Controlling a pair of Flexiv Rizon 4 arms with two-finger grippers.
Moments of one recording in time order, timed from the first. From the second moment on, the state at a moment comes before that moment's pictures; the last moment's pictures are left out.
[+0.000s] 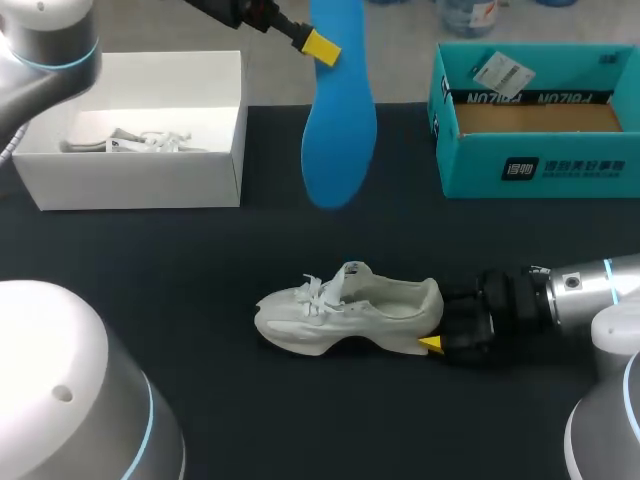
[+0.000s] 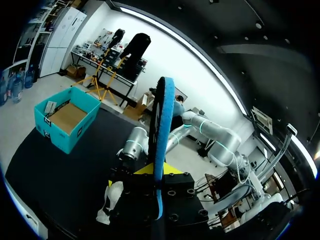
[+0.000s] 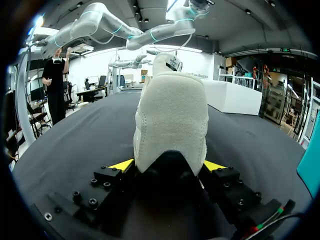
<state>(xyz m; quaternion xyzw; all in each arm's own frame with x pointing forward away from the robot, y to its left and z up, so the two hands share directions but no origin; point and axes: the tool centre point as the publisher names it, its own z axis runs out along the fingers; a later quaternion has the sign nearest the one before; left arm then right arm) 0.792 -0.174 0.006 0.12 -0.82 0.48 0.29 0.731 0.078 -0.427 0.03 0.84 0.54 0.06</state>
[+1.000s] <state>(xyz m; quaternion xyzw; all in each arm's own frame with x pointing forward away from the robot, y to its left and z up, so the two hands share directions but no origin) 0.808 -0.171 0.009 0.12 -0.83 0.44 0.33 0.725 0.067 -0.419 0.00 0.84 0.54 0.06</state>
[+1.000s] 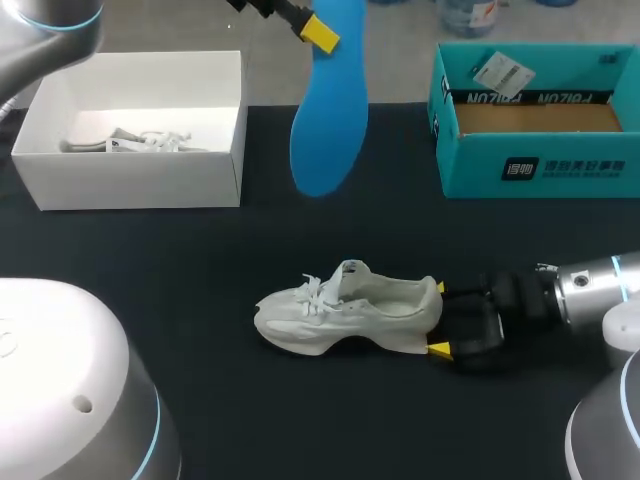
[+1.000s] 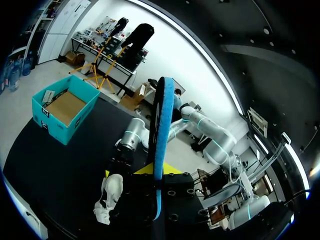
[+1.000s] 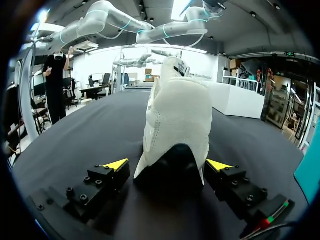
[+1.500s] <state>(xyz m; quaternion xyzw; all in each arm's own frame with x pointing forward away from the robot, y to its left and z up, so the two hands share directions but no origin) 0.808 -0.171 0.009 0.12 -0.83 0.44 0.33 0.695 0.033 -0.373 0.01 0.88 0.46 0.07</state>
